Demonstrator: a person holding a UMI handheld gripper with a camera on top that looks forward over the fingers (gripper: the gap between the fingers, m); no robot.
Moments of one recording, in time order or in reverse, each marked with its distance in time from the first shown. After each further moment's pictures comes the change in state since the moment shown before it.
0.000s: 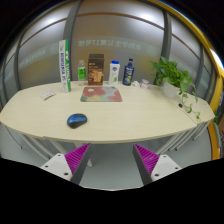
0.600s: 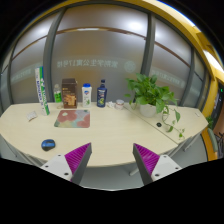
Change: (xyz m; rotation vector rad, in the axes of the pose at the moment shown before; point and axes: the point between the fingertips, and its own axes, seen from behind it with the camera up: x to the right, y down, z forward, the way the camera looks) arm 0.180 -0.118 -0.023 0.125 0.080 0.017
